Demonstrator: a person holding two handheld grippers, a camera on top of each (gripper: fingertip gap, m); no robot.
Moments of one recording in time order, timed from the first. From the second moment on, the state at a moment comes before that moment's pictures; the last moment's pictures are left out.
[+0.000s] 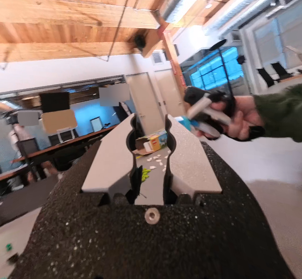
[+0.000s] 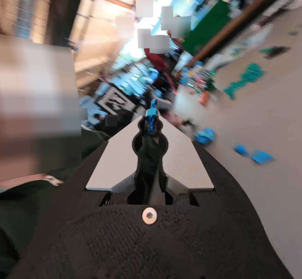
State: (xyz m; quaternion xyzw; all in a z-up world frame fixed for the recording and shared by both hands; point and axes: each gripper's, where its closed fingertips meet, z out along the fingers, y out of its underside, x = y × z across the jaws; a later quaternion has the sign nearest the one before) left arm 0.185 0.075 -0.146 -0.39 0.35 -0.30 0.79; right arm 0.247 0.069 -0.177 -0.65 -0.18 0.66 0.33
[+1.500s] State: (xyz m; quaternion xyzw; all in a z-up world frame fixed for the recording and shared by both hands) left arm 0.217 0.111 -0.313 -0.71 0.60 -0.25 0.27; right arm 0.317 0.065 -0.266 -0.80 -0.28 0.16 0.51
